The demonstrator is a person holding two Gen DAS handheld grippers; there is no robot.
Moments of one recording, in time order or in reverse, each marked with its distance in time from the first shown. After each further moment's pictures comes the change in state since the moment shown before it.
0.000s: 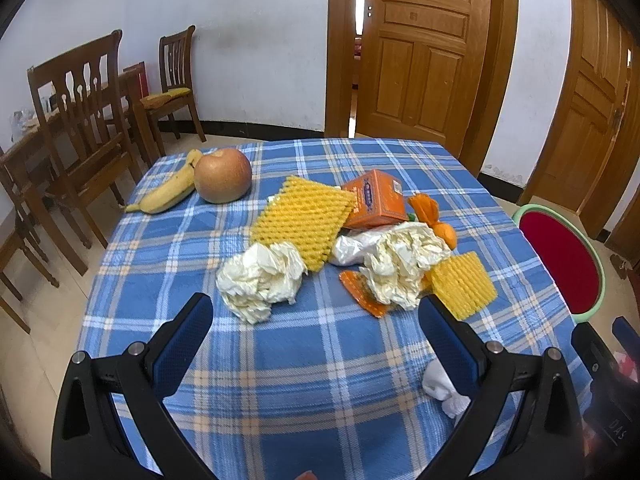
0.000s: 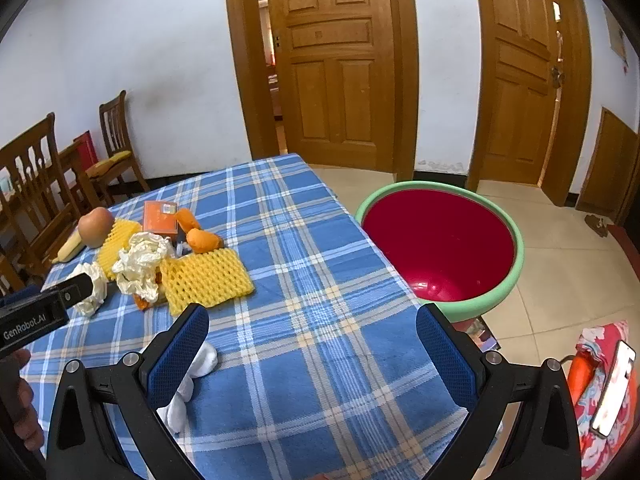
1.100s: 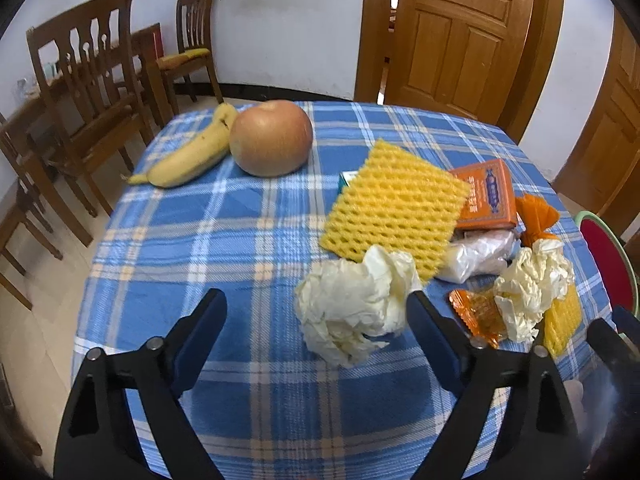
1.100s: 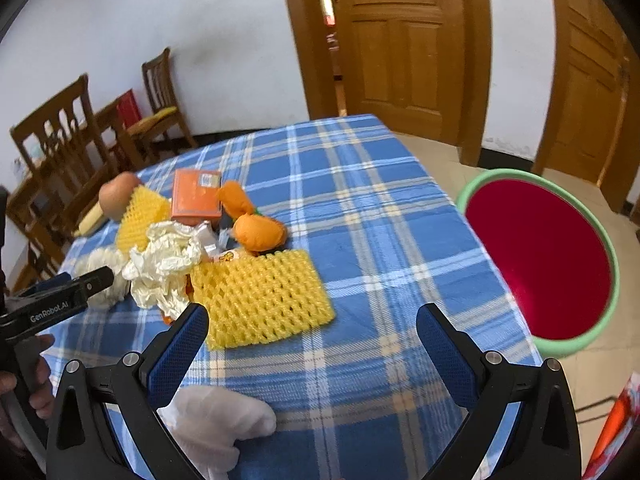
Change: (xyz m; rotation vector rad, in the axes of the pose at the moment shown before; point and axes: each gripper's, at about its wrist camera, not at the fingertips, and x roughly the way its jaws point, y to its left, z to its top) left arm 0.078 0.062 0.006 -0.065 0.124 0.037; right arm 0.089 0.050 0.019 -0.110 0.159 0.198
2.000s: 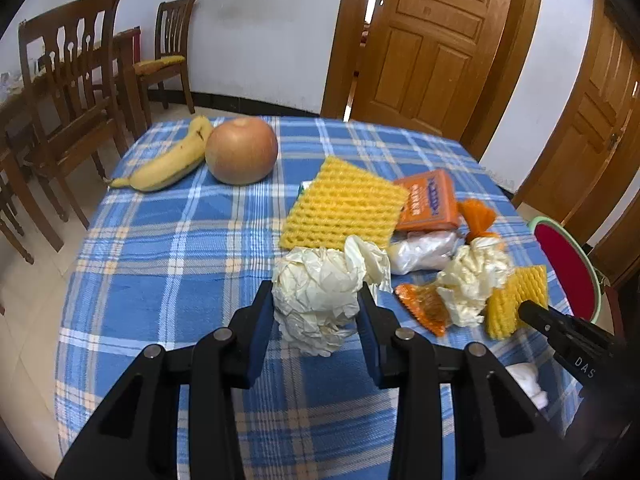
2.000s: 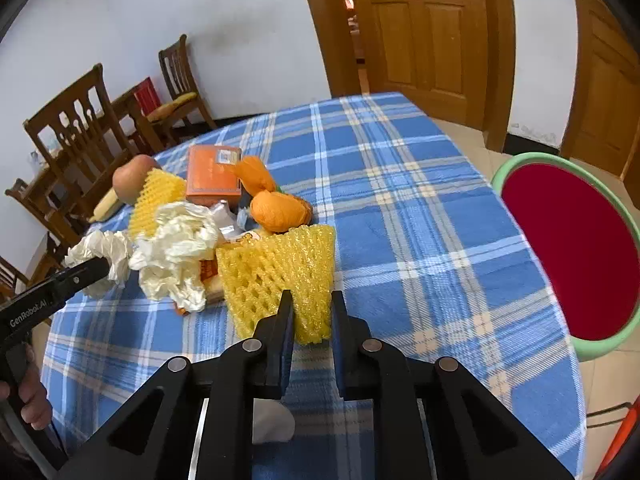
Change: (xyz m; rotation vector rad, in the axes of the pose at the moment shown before) left arm -0.036 -0.005 -0.007 -0.006 -0.053 -0.140; right arm 0.007 -0.002 -0.004 0.016 0.043 0.092
